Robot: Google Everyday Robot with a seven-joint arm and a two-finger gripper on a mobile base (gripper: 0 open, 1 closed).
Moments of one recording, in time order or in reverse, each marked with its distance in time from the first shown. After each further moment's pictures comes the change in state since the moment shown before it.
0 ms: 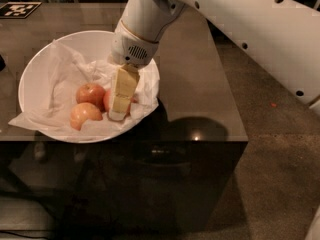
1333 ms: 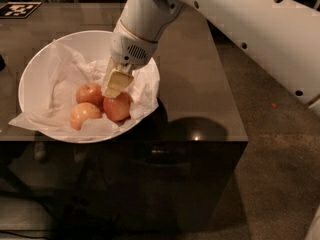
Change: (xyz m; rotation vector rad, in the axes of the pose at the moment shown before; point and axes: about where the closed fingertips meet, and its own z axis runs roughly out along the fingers) arm 0.000 0.000 0.000 -0.001 0.000 0.000
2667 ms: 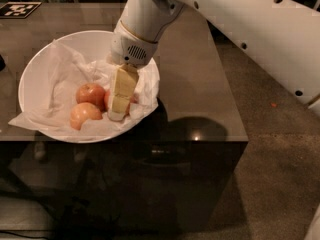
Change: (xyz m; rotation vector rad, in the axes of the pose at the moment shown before) arm 0.000 0.000 0.000 0.000 0.000 0.000
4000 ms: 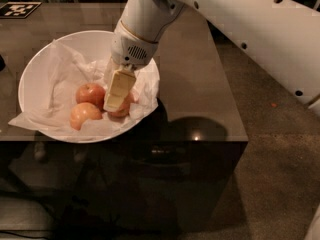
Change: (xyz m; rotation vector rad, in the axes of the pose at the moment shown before) arm 0.000 0.000 0.000 0.000 0.000 0.000
